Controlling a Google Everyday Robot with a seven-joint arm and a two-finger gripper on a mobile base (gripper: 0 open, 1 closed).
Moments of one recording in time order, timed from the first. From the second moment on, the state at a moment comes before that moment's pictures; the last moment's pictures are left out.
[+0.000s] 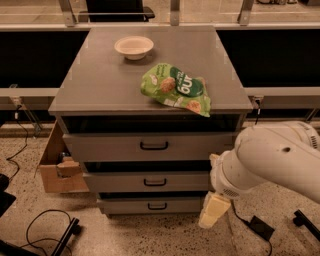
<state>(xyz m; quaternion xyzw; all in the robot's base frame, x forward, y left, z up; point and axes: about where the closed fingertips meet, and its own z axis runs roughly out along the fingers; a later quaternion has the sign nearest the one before) 0.426 -0.136 0.712 -0.60 0.78 0.02 0.18</state>
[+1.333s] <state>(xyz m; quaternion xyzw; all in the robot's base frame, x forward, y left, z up) 0.477 -0.084 0.547 -0.62 0.78 0.00 0.07</state>
